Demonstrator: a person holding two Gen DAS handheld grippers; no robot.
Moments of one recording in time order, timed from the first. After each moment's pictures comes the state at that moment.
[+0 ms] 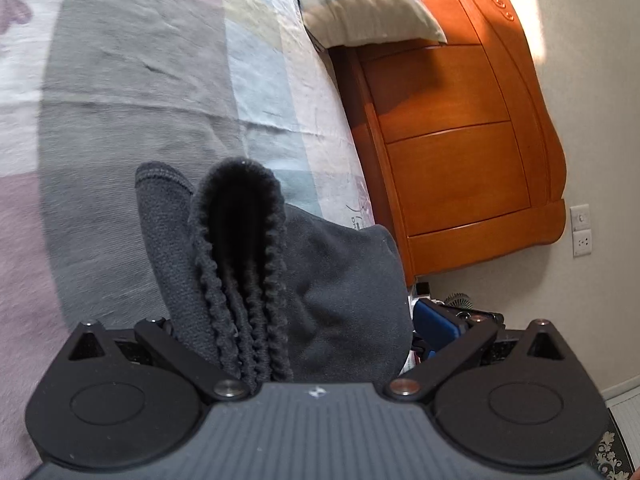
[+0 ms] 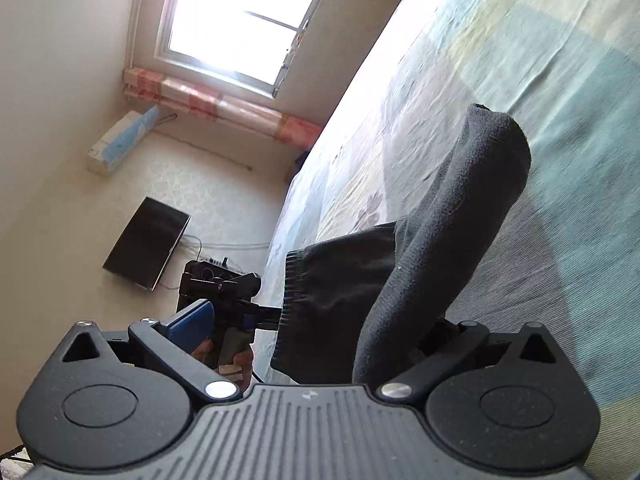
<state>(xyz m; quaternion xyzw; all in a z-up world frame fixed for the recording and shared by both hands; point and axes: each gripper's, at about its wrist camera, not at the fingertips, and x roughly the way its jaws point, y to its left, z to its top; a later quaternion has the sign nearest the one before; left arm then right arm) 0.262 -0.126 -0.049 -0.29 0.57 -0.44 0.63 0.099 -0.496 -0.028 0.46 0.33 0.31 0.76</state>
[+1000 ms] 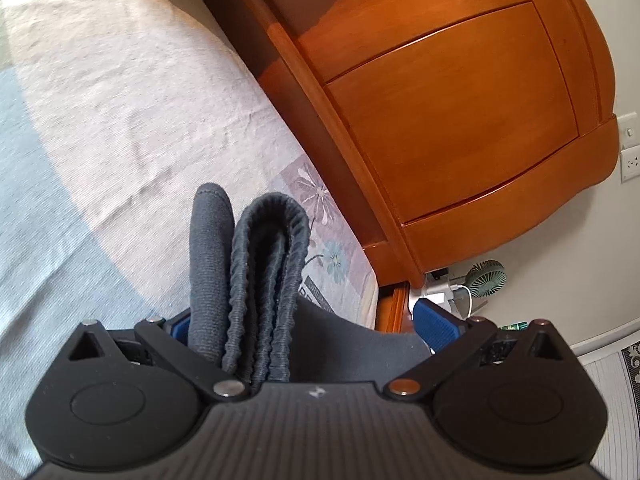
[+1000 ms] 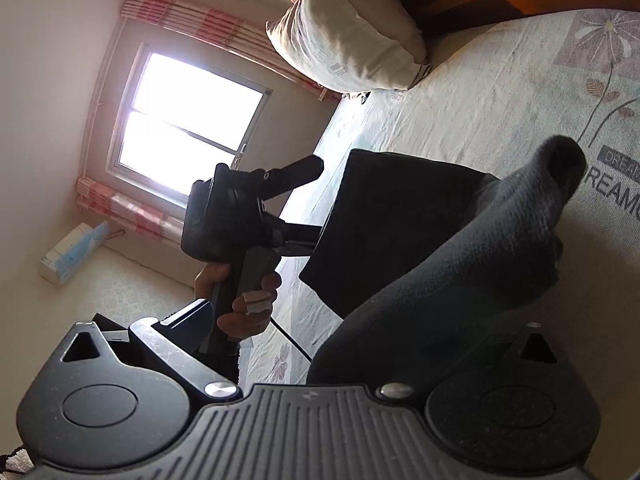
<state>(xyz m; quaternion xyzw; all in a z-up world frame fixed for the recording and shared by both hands) 0.393 -0.485 -0.042 -0.12 0.59 -0.56 0.57 0.118 -0.660 -0.048 0.50 0.24 0.15 0.82</state>
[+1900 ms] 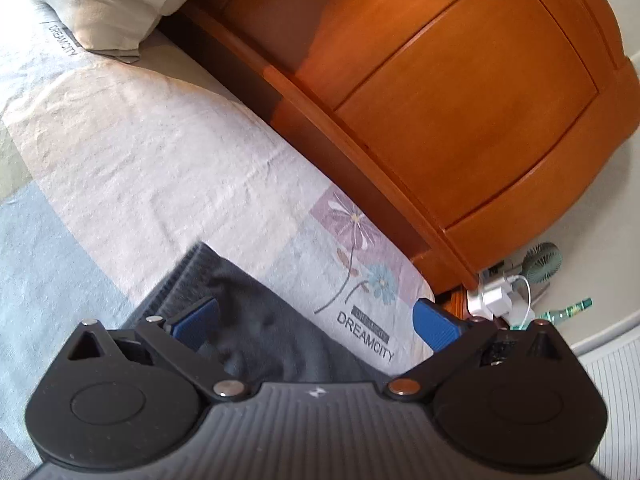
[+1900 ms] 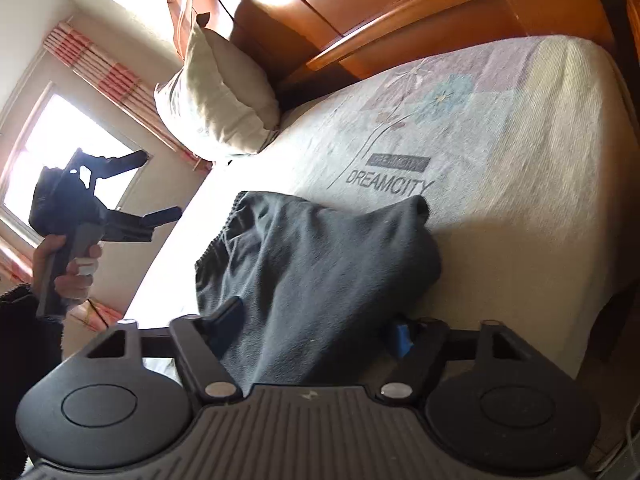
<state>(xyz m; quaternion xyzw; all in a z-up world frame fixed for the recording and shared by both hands) 0.387 -0.494 -0.009 -0.01 0.53 -0.55 0.64 0.043 -0.647 -0.125 0.43 0.23 -0.10 0.87</state>
